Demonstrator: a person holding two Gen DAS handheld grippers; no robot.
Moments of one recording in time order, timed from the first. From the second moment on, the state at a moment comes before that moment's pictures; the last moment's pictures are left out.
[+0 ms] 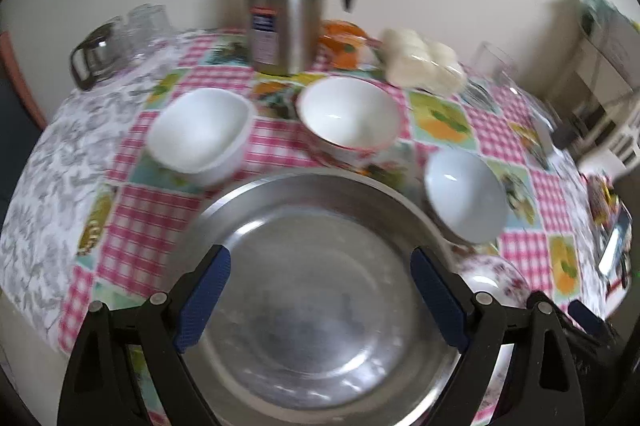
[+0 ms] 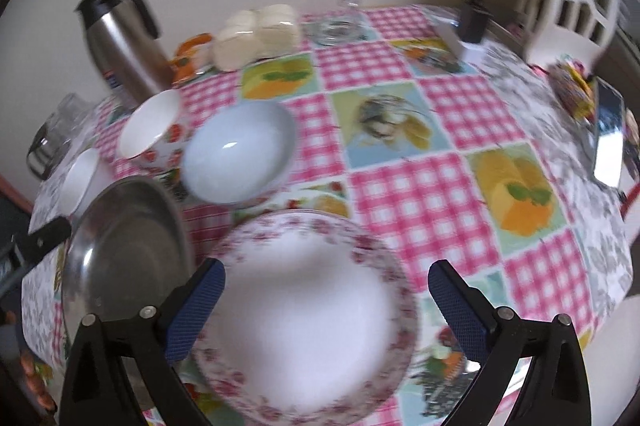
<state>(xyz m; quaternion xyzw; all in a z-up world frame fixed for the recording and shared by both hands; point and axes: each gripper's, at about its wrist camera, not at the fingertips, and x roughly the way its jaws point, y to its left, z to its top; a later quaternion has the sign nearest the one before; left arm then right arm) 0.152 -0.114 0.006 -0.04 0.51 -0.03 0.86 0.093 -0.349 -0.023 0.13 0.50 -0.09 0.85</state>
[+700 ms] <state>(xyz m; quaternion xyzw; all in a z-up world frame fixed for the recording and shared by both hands) 0.133 -0.209 -0.020 0.02 0.54 -0.11 0.83 0.078 -0.411 -0.068 0.19 0.55 -0.12 0.80</state>
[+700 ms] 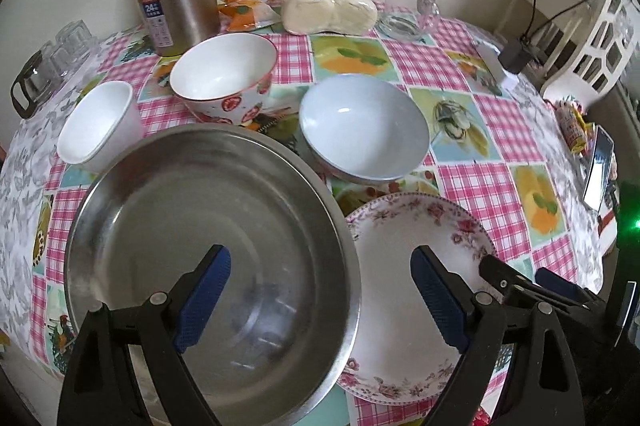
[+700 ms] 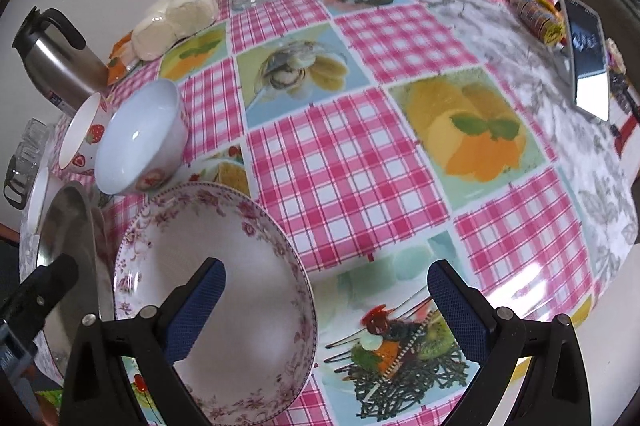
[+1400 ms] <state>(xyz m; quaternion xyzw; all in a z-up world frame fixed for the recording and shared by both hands) 0.137 -0.207 -0.026 0.01 0.55 -0.10 0.83 0.084 -0.413 -0.086 0.24 0.55 -0.08 0.80</state>
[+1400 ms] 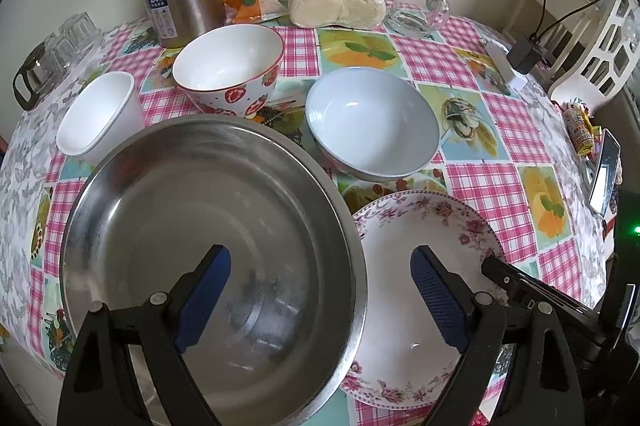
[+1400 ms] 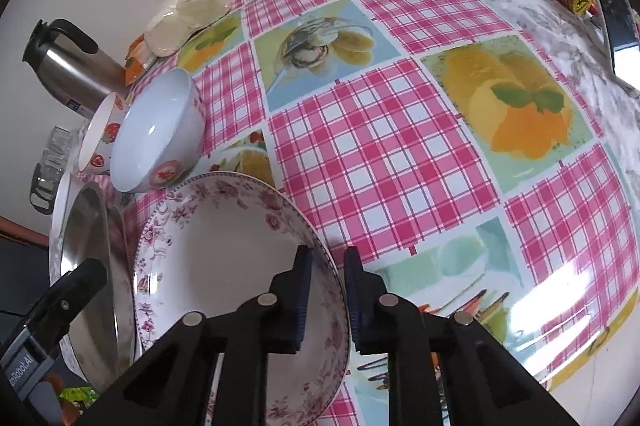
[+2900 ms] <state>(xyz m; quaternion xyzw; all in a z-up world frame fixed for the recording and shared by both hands) 0.126 -0.307 -0.073 0.04 0.60 -0.21 0.77 0.061 -0.502 -0.085 0.30 0.51 -0.18 0.78</state>
